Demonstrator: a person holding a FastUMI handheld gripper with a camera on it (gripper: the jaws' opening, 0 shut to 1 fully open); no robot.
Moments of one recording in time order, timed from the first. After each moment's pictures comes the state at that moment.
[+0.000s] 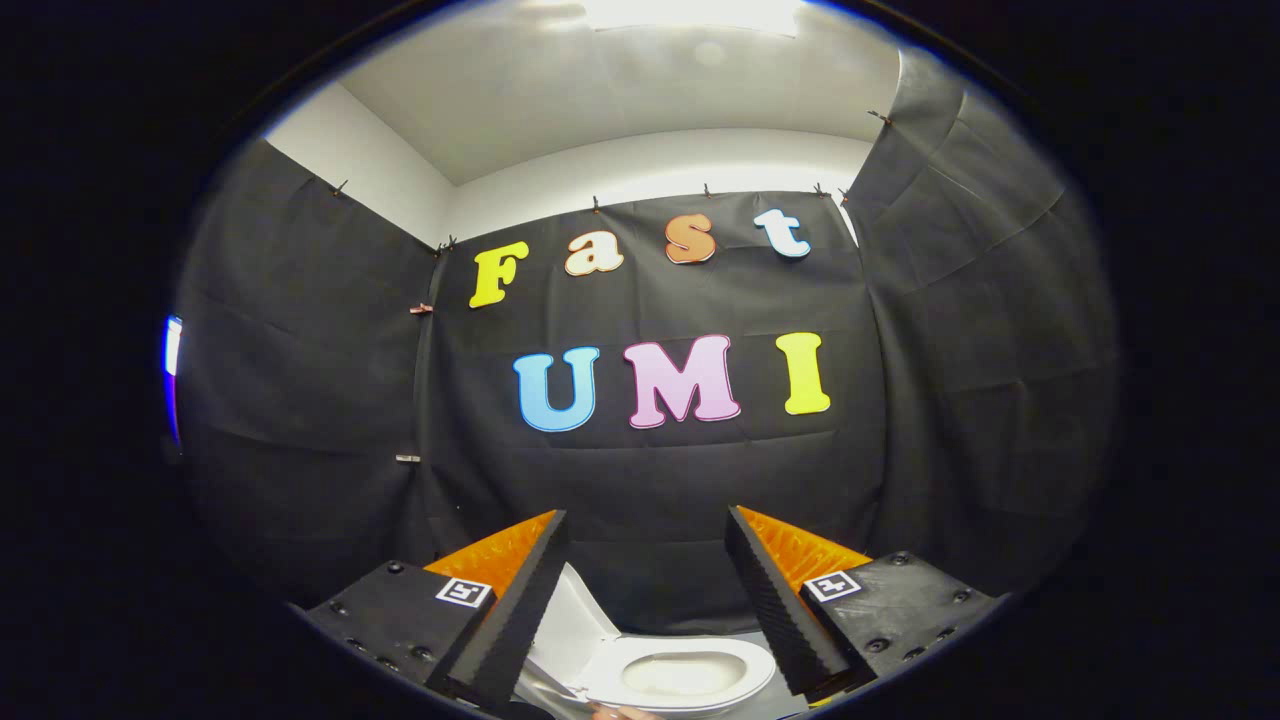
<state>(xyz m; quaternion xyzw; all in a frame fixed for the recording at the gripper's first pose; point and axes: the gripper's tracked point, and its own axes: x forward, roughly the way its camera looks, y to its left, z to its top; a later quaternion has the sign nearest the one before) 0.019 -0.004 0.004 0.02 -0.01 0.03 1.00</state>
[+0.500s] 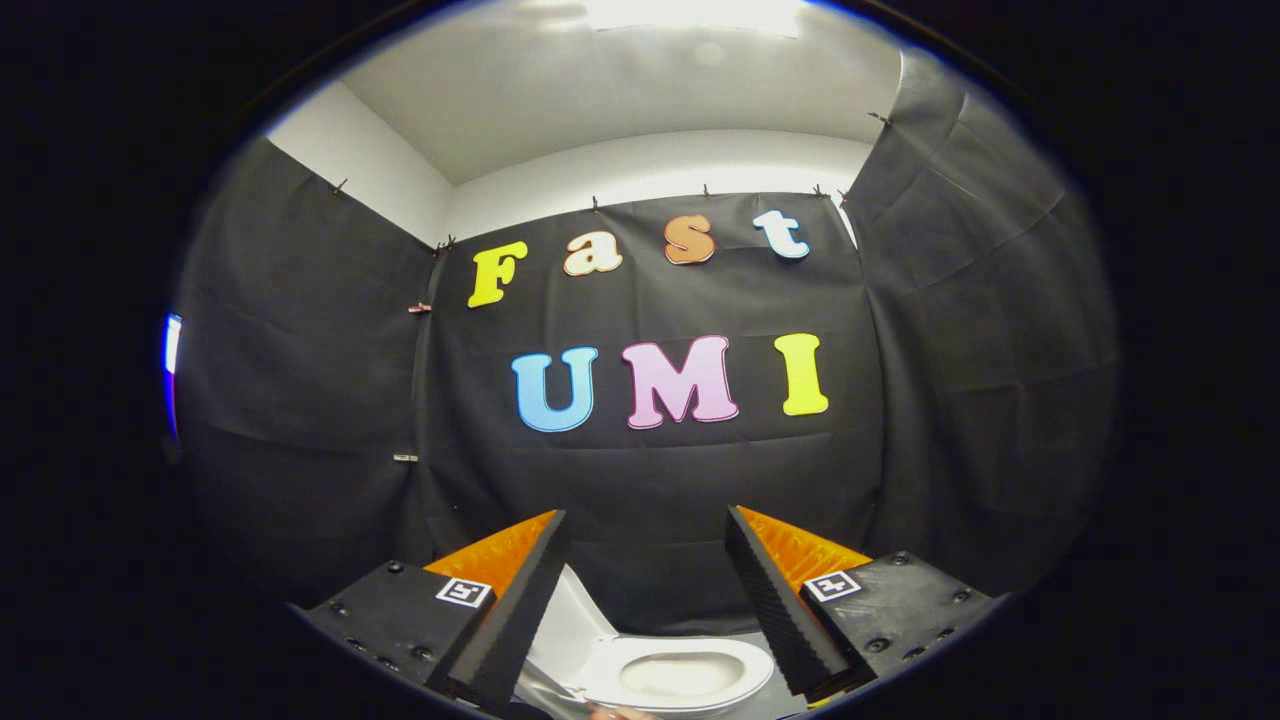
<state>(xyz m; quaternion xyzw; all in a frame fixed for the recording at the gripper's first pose) 0.018 -0.005 0.003 0.02 -0.01 0.03 1.00</state>
